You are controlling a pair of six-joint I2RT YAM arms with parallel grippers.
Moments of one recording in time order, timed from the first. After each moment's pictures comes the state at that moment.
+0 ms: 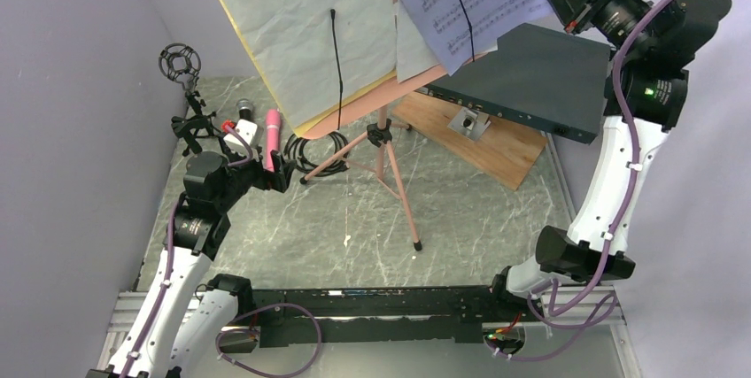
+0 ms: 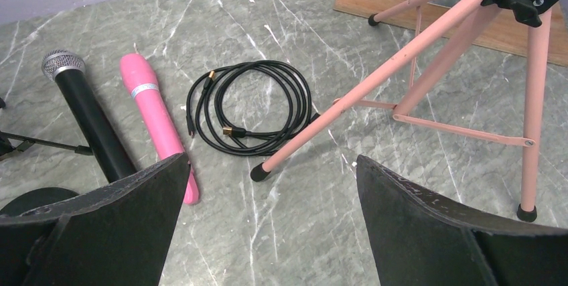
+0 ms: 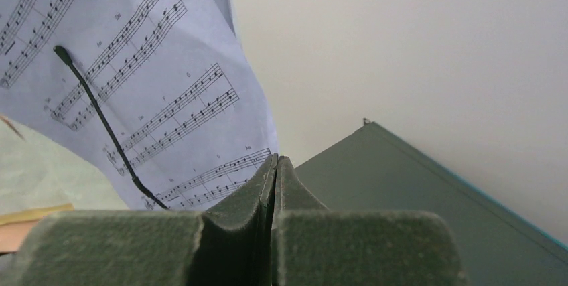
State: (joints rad) left arm -0.18 0.68 0.71 -0.23 0.25 -0.02; right arm -0.31 1.52 2.19 -0.38 -0.91 0.40
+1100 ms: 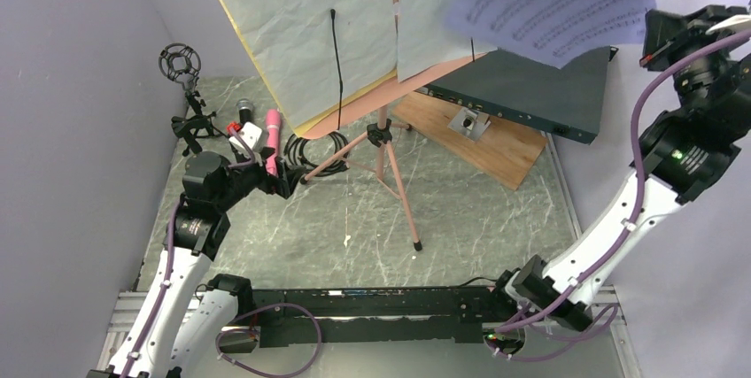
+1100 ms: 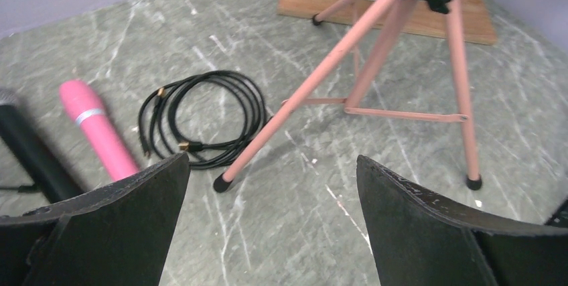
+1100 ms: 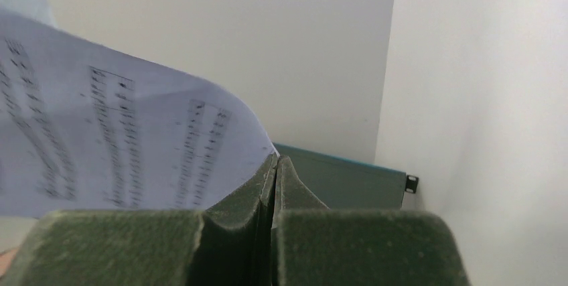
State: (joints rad) left arm -0.18 0.68 0.71 -0.22 0.39 -0.02; right arm -0.75 1.29 2.05 -0.40 -0.72 0.34
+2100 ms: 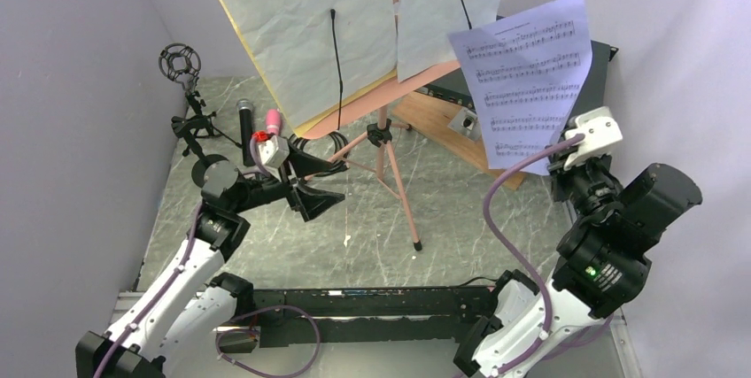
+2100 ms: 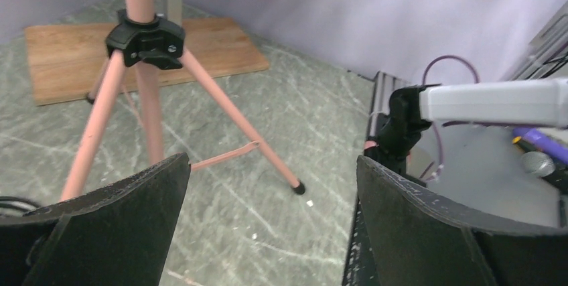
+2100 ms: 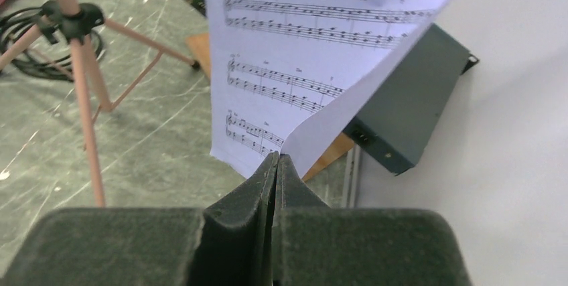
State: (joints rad) left arm -0.37 0.75 0.57 0.28 0.84 -0.30; right arm -0.77 0.79 1.74 -1.20 -0.91 -0.53
